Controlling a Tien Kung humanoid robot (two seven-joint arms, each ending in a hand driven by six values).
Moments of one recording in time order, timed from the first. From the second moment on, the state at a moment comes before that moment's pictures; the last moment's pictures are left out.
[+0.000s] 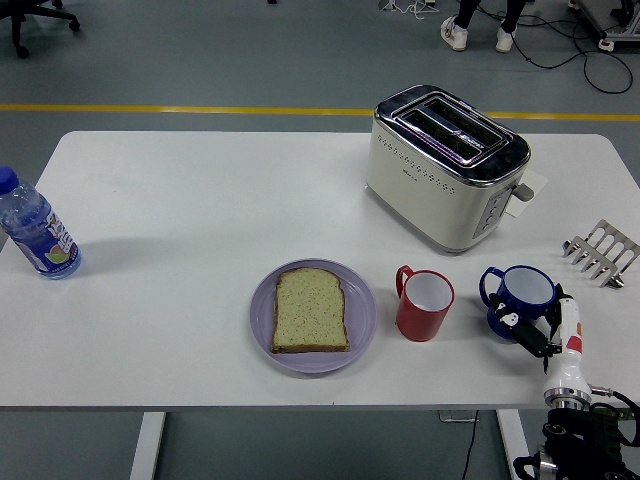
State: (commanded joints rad) left arm -0.08 0.00 -0.19 -0.21 0.47 0.06 0.06; right arm 0.17 -0.12 0.90 0.92 -0.80 -0.65 0.65
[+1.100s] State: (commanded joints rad) left arm -0.08 0.00 -0.19 -0.20 0.47 0.06 0.06; right arm 0.17 -0.12 0.90 0.91 -0.90 -0.65 0.65
